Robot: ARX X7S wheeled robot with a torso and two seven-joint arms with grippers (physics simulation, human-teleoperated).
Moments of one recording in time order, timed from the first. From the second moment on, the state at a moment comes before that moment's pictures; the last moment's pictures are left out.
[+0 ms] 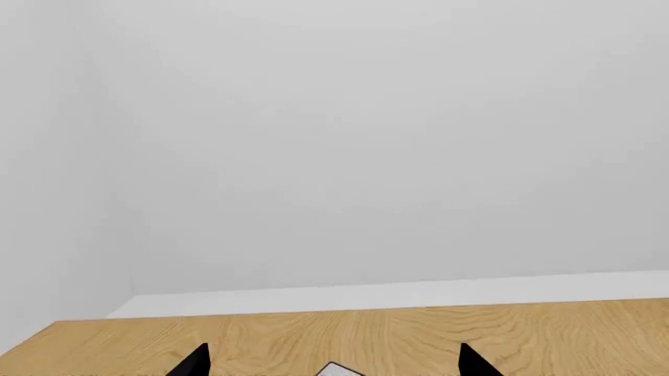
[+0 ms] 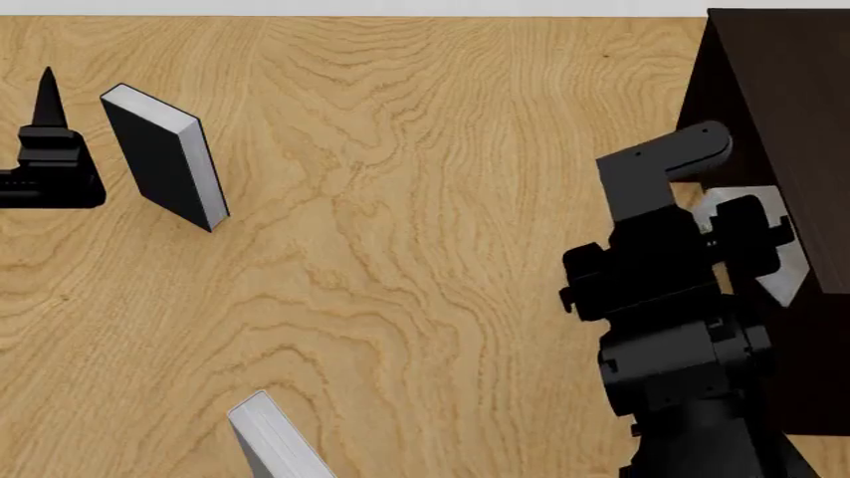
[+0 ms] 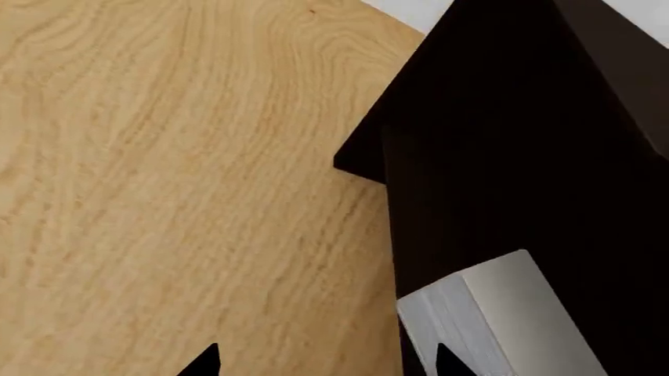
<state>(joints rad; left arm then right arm) -0.74 -0.39 0.15 0.32 -0.37 -0.70 -0.33 1.30 0.15 -0.50 1.30 0.08 0.43 0.05</state>
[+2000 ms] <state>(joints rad) -0.72 -0.42 0.14 0.30 -0.39 -0.68 -0.35 1.35 0.03 -0.42 1.31 0.03 0.38 -0.28</state>
